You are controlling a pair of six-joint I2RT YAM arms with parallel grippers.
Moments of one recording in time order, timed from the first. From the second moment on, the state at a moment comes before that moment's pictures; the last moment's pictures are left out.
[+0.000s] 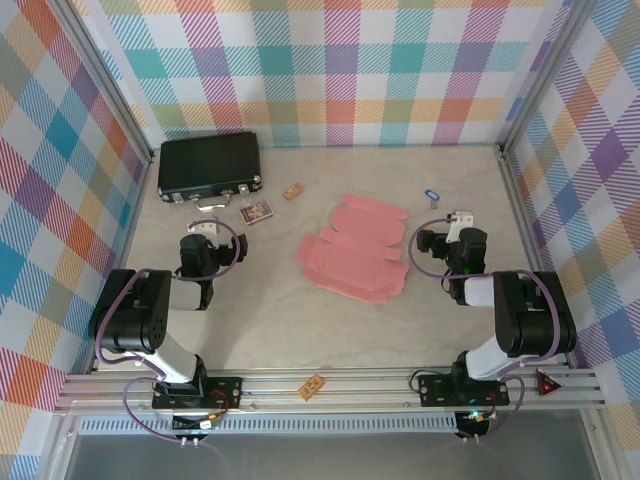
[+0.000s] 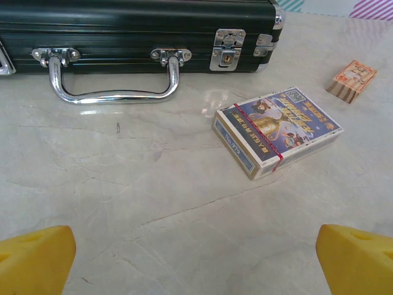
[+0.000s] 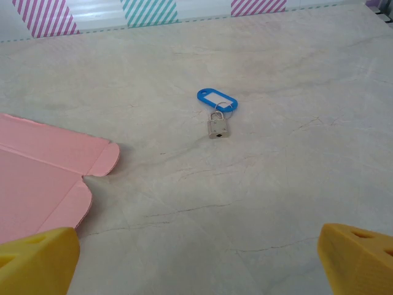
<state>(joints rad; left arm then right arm) -0.03 1.59 0.39 0.78 0.03 -0.10 0.00 1.53 0.40 0.74 -0.05 0.07</state>
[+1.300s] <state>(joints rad) -0.04 1.41 0.39 0.65 -0.07 -0.12 0.00 1.38 0.41 0.58 -0.02 0.09</state>
